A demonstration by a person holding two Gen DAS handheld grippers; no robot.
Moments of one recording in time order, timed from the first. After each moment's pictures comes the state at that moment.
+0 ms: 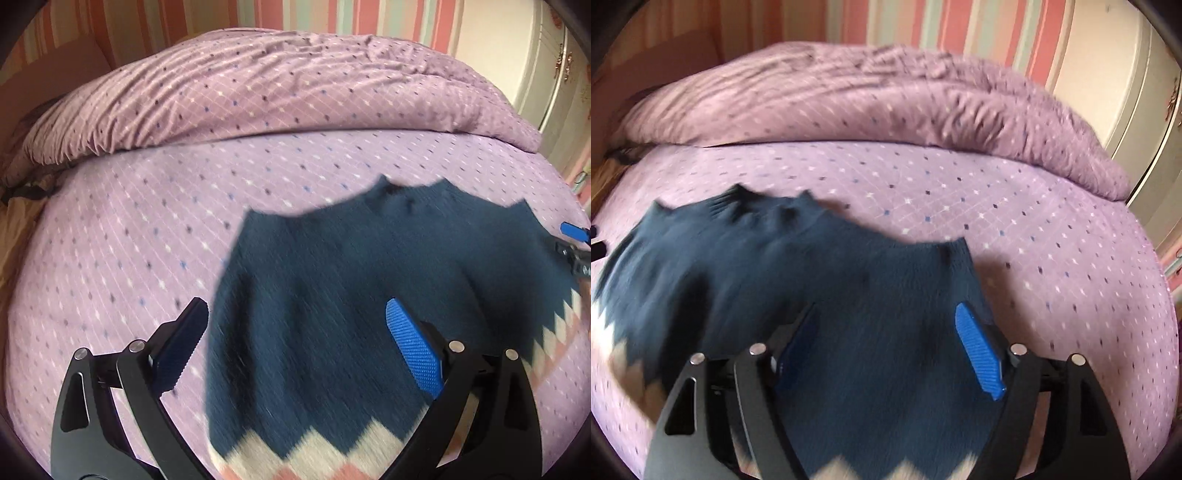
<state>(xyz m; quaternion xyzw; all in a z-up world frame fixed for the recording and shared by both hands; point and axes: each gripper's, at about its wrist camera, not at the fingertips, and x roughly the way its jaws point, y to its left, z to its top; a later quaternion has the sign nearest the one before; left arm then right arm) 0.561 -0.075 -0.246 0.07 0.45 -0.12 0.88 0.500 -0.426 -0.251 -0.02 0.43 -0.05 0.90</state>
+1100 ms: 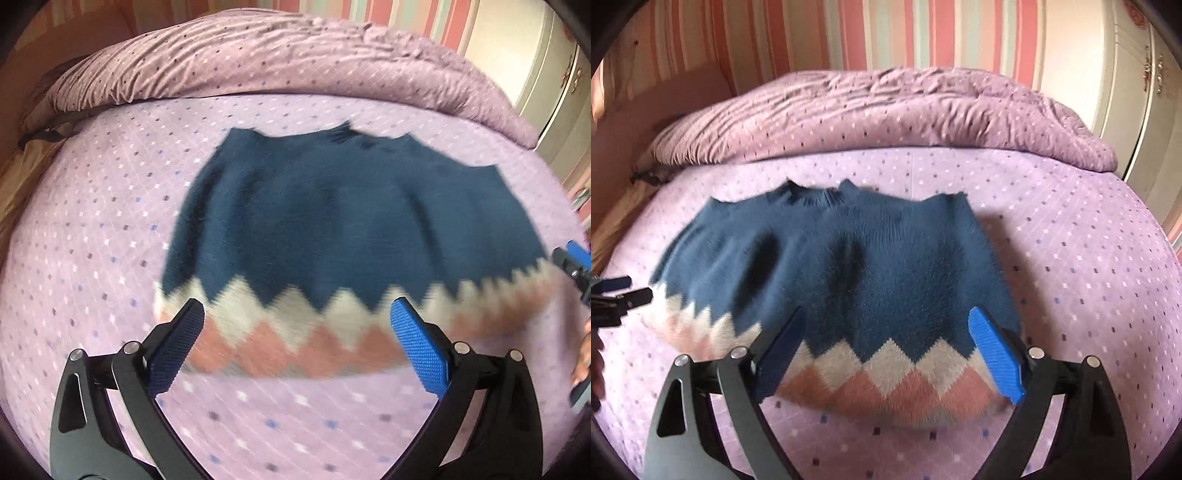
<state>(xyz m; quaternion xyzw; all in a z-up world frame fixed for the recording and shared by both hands) 0.450 -0.098 -0.243 0.02 0.49 -0.10 0.87 0.384 -0.414 -0.228 0.05 0.39 -0.04 0.92</state>
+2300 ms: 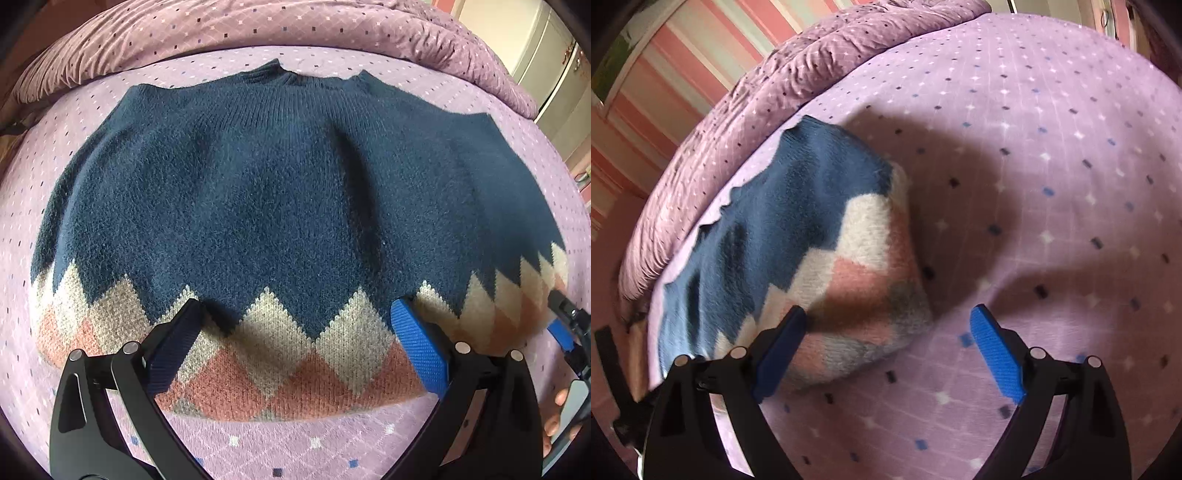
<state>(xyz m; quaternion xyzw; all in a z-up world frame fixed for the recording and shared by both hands) 0.470 -0.196 -0.318 0.04 0.53 -0.11 0.84 0.338 -0.501 -0.342 0.34 0.41 -0.15 0.83</state>
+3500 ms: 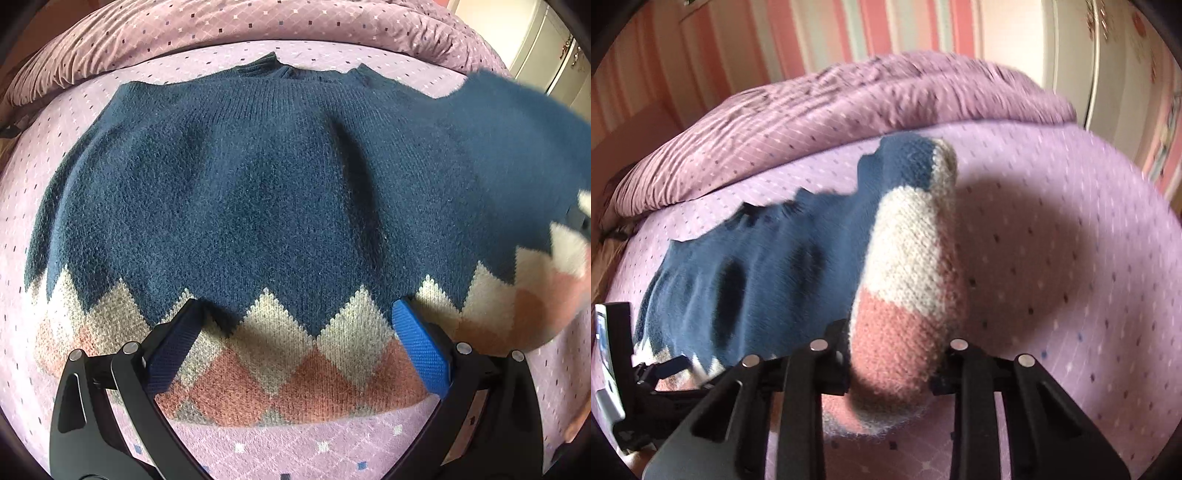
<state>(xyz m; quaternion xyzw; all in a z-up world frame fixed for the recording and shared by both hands) 0.475 -0.196 -0.323 0.04 0.54 -0.11 0.83 0.410 -0.425 -0.249 0.12 0.39 -0.13 0.90</state>
